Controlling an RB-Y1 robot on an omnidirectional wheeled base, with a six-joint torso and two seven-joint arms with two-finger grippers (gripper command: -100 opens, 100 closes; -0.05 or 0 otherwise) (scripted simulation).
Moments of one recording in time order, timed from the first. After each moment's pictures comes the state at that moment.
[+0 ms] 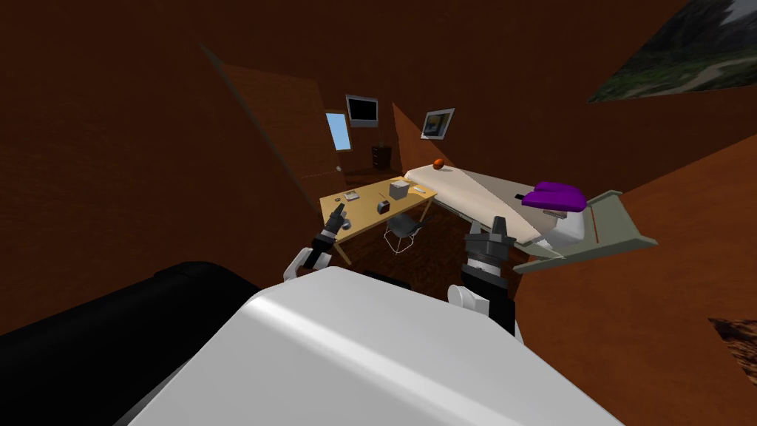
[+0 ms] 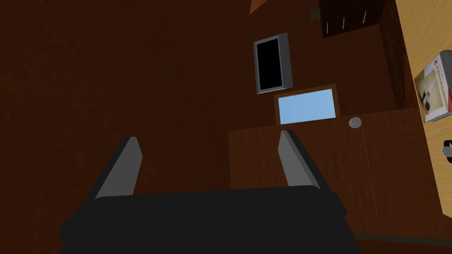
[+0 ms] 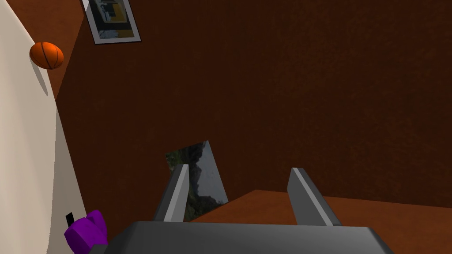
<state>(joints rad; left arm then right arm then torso) 0.49 0.27 0.09 -2.02 -0.26 -0.40 0.24 0.51 -0.02 0.01 -2.23 -0.10 -0.37 -0.02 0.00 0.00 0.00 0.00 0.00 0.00</state>
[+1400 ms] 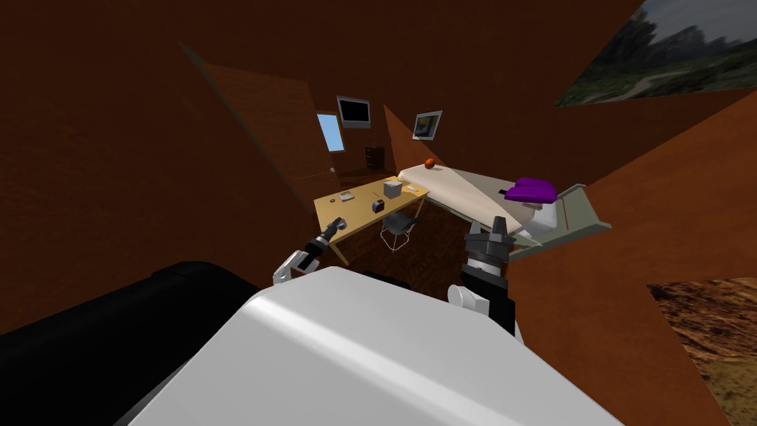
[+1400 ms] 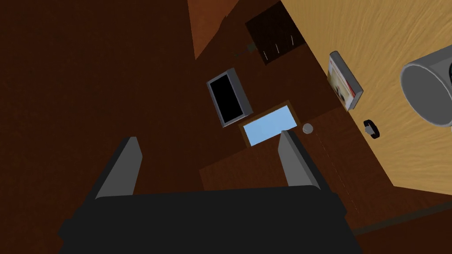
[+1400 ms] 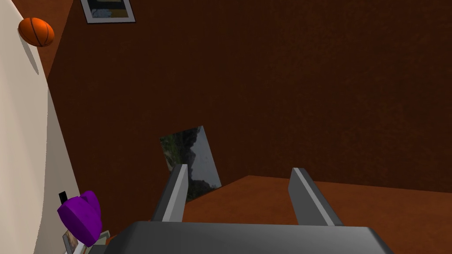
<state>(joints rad) 0.46 0.40 0.18 -1.68 -0.51 -0.47 0.42 0.51 -0.02 0.01 -2.23 -0.10 -0.37 -0.02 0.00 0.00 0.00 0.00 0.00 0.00</state>
